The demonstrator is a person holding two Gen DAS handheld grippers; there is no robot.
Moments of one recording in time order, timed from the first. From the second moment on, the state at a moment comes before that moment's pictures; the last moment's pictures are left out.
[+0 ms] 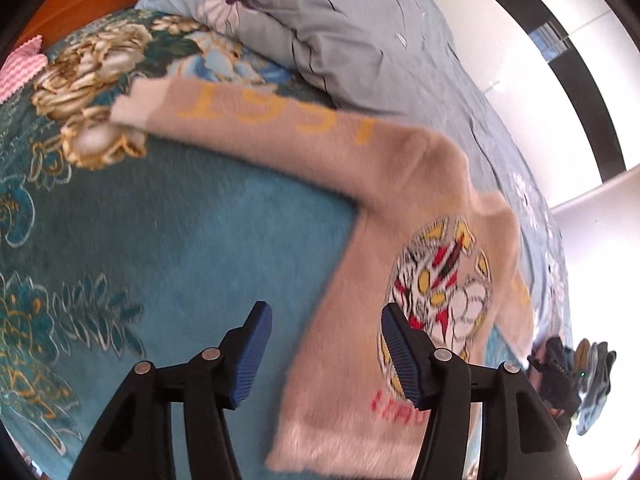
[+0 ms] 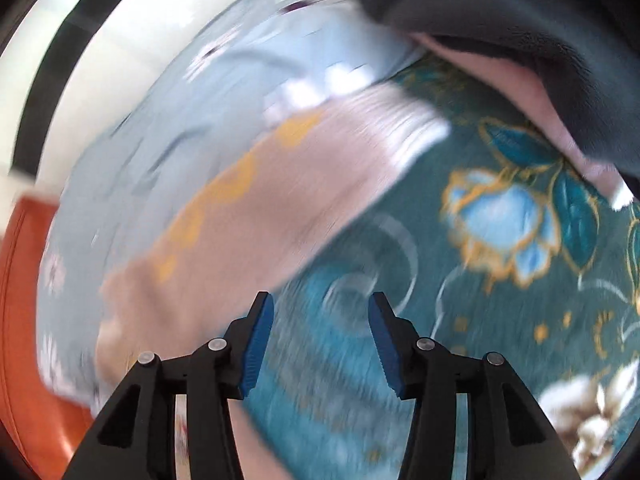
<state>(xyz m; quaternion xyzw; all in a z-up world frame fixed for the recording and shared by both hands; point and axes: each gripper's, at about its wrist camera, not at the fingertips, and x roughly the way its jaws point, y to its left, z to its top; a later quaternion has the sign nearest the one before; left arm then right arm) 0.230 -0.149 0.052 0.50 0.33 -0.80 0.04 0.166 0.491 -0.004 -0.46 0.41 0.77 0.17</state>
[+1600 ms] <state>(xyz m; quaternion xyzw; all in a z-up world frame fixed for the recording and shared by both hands) 0.197 -0.269 -0.022 0.41 0.50 -0.75 0.17 0.066 0.044 0.031 -0.43 -0.18 0.87 -0.16</state>
